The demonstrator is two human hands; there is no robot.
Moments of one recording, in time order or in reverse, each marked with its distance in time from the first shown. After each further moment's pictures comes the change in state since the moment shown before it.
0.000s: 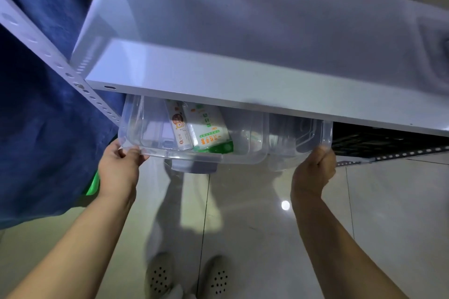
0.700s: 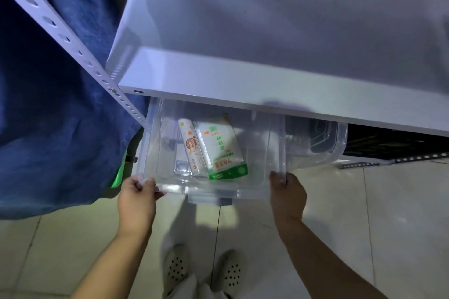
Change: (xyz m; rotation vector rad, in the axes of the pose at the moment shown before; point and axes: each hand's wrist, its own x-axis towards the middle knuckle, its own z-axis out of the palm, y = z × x) left_hand -0.041 -0.031 -0.043 0.101 0.035 -0.046; right_hand -0.073 0.020 0.004 -0.343 -0.374 0.002
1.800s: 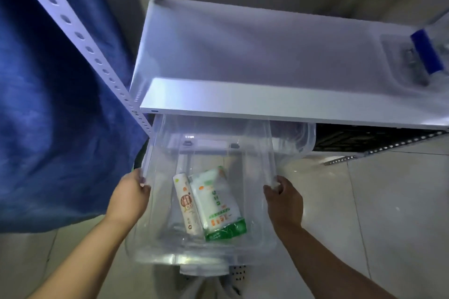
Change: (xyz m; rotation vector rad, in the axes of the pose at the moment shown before) left_hand -0.017 0.075 -0.070 0.888 -0.239 0.373; right_hand -0.070 -0.032 -0.069 -0.009 -0.062 0.024
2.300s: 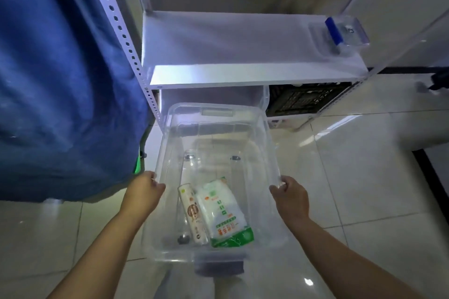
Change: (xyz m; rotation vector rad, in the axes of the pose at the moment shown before) left_hand -0.226 -0.016 -0.084 0.052 -0.120 0.044; right_hand -0.233 0.052 -0.151 -0.058 0.029 0.074
